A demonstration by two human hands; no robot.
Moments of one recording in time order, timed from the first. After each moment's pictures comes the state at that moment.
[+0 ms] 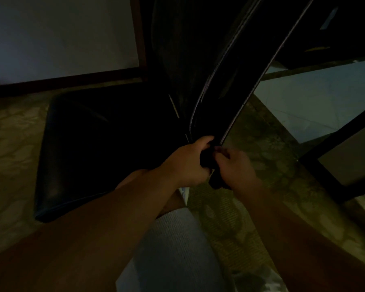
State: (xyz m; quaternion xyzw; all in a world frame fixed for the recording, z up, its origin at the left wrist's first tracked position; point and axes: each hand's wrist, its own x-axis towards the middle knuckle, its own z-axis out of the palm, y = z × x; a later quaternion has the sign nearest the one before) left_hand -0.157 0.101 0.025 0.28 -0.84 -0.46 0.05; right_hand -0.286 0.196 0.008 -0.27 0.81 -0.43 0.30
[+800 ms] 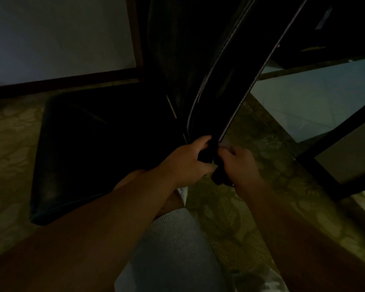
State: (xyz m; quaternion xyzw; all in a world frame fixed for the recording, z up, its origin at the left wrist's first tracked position) left_hand -0.156 0.104 0.033 0.29 -0.79 -0.53 0.04; right_hand -0.291 0.200 0.015 -0.21 0.79 -0.48 0.31
